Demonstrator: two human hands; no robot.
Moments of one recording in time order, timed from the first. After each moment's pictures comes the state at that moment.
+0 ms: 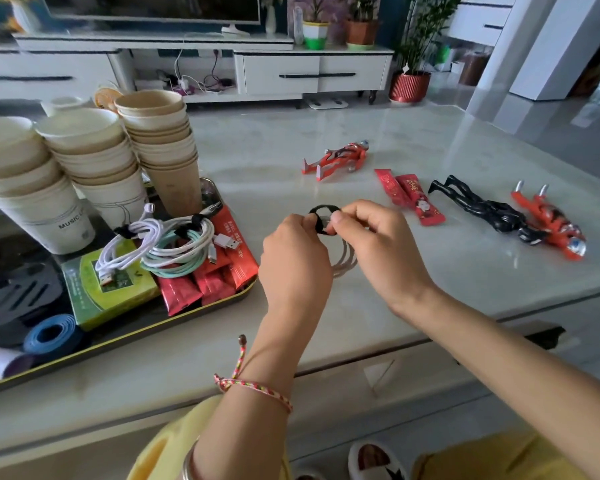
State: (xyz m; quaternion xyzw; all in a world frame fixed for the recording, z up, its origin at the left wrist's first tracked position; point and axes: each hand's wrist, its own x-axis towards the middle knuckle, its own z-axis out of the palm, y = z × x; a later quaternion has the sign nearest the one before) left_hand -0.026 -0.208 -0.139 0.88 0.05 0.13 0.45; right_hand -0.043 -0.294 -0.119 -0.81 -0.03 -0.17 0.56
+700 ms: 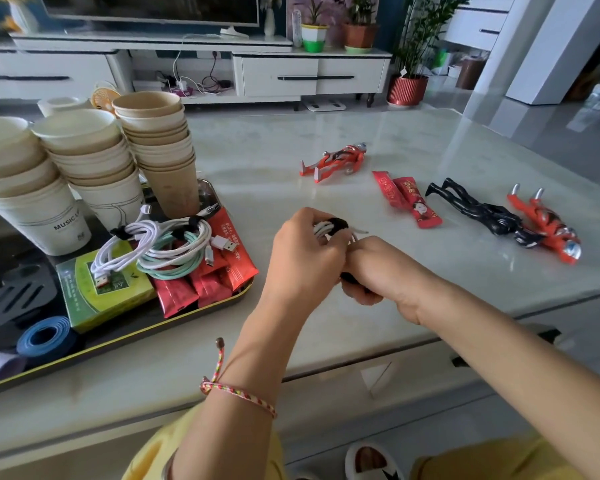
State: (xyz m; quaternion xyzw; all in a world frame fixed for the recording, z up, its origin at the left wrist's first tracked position) left_hand -0.028 -0.205 -0.132 0.80 -0.06 0.06 0.59; right_hand -0.047 -0.306 -0.117 -0.84 0.01 0.13 0.52
